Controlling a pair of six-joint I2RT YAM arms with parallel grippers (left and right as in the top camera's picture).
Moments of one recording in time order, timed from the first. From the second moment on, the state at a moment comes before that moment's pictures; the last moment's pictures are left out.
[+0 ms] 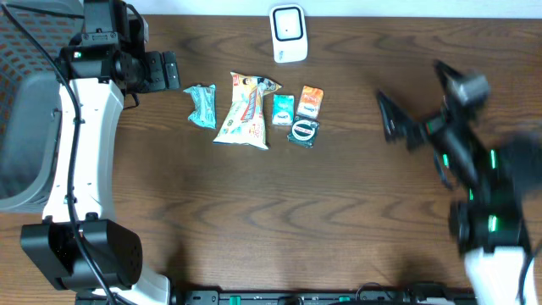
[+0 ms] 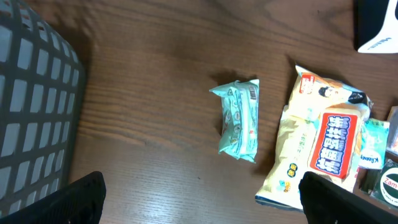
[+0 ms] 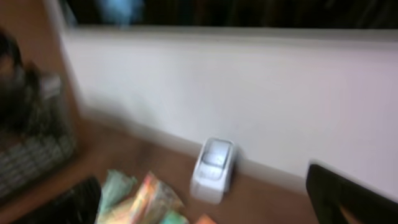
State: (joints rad) left arm 0.06 1.74 1.72 -1.03 0.05 -0.09; right arm 0.02 1.01 0.96 -0.02 -0.55 0.02
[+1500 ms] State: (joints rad) left arm 0.06 1.74 1.72 -1.03 0.05 -0.09; right arm 0.35 2.22 1.82 -0.76 -0.17 0.38
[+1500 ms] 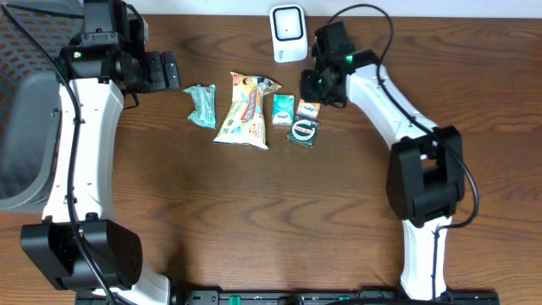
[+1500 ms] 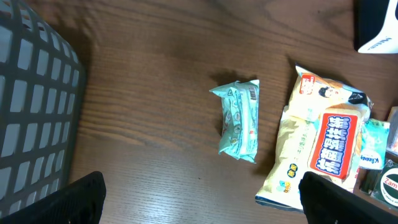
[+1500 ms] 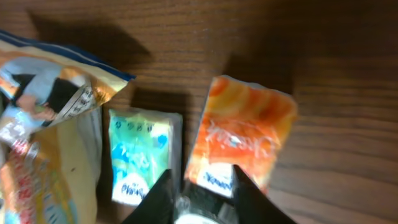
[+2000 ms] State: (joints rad) left arm 0.06 1.74 1.72 -1.03 0.05 -0.09; right arm 0.37 2.30 1.83 -0.79 0.00 0.38
